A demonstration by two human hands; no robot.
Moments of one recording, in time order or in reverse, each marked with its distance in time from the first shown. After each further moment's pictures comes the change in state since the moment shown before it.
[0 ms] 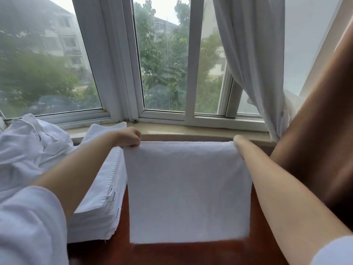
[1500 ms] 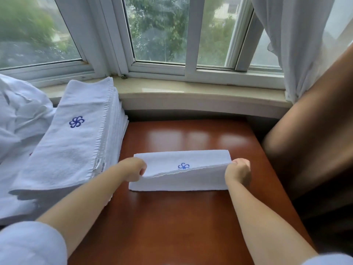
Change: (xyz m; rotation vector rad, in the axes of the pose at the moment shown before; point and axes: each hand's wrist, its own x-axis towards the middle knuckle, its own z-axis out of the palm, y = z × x) left_hand -0.002 -0.083 0.180 0.611 -0.440 0.056; right_hand 0.012 0.190 0.106 0.009 0.428 0.082
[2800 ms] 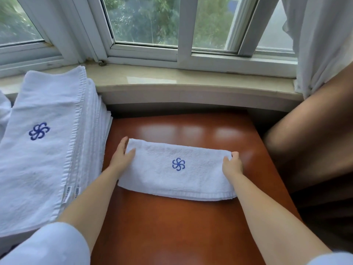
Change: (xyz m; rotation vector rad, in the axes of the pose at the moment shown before) left_hand 0.105 -0.036 0.025 -1.241 0.503 -0.272; right_hand 0.063 -0.003 0.047 -0.189 -0.364 -0.041
